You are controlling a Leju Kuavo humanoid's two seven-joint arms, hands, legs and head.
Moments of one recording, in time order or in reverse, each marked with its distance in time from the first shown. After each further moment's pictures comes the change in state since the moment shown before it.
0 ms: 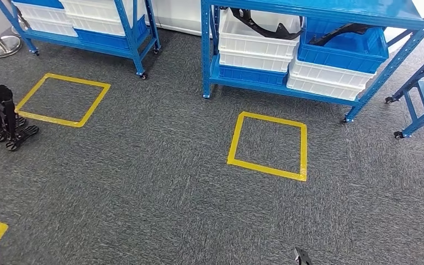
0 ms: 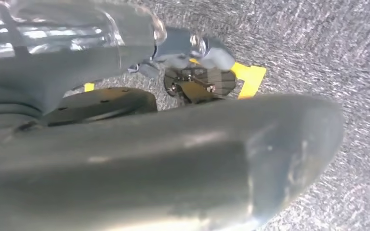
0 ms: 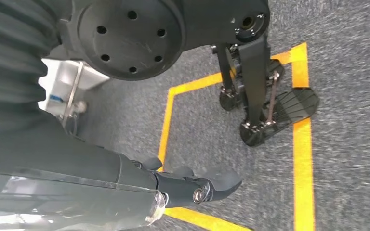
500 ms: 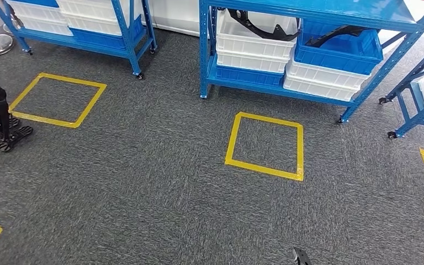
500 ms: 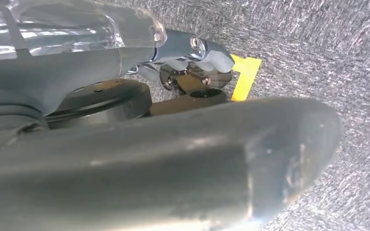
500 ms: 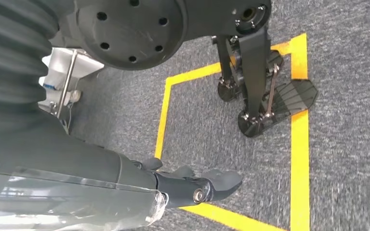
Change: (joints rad) left arm -0.002 -0.001 -0.011 0.000 0.019 -0.017 -0.015; right arm -0.001 -0.008 0.079 0.019 -0.029 -0.012 -0.049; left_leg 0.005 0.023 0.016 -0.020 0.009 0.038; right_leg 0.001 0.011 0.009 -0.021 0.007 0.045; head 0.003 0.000
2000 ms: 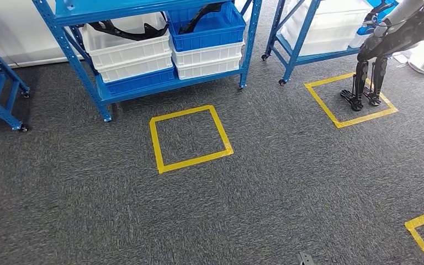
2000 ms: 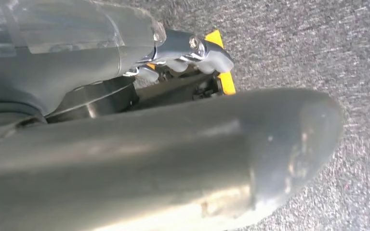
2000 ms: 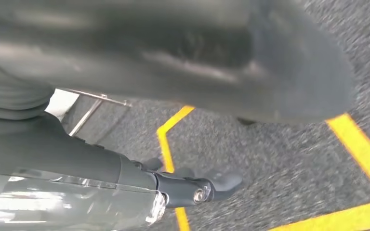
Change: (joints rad) left arm -0.004 -0.005 -0.007 0.001 0.008 -0.016 -0.005; right arm -0.003 -0.017 0.072 0.024 -0.028 0.003 -0.020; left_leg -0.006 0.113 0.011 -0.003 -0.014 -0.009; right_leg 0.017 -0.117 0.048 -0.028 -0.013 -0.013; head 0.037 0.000
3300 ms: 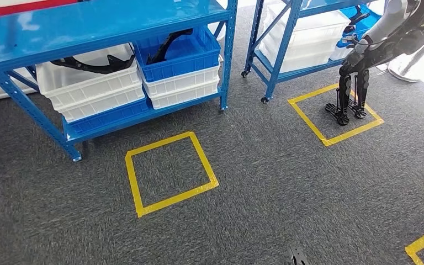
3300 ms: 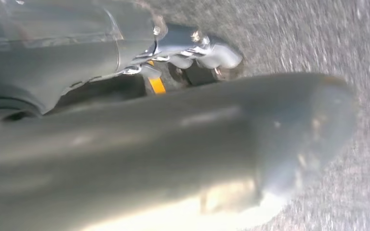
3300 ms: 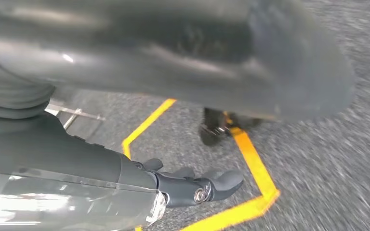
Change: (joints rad) left arm -0.014 0.000 -0.002 -0.008 0.023 -0.020 0.022; right arm -0.025 -0.006 0.074 -0.003 -0.047 -0.001 0.011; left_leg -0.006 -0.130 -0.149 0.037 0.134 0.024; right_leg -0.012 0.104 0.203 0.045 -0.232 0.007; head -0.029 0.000
